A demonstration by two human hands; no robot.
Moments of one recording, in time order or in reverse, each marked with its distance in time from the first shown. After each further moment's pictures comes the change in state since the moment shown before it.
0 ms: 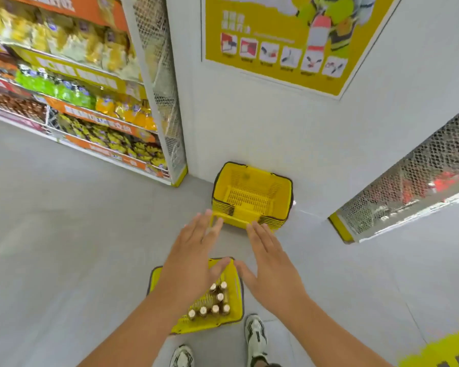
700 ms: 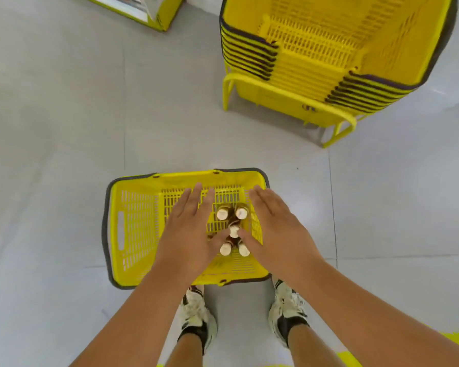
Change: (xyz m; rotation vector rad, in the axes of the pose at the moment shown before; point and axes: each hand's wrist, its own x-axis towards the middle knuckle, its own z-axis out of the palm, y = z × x) left_hand 0.000 -0.159 0.492 -0.072 -0.339 -0.437; right_hand 0.101 0.247 0.438 0.118 -0.509 0.042
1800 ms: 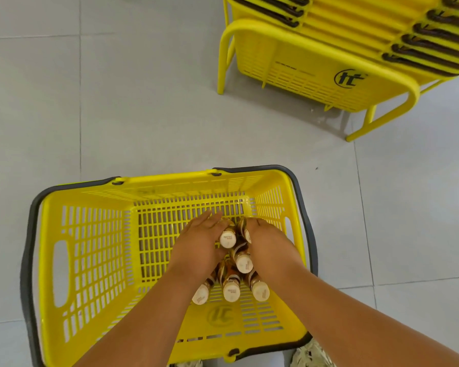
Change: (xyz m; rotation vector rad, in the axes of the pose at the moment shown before) left_hand 0.108 -0.102 0.202 -0.015 -0.225 0.124; right_hand 0.135 0.070 0.178 -0.111 -0.187 0.239
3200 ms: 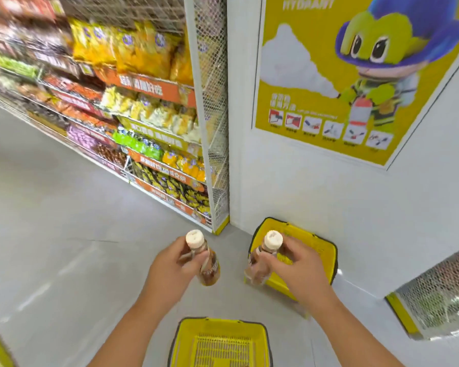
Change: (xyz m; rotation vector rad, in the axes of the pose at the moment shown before) left_hand -0.476 0.289 -0.662 -0.790 0.808 0.057; right_hand -0.574 -0.205 -0.545 0.825 0.735 -0.566
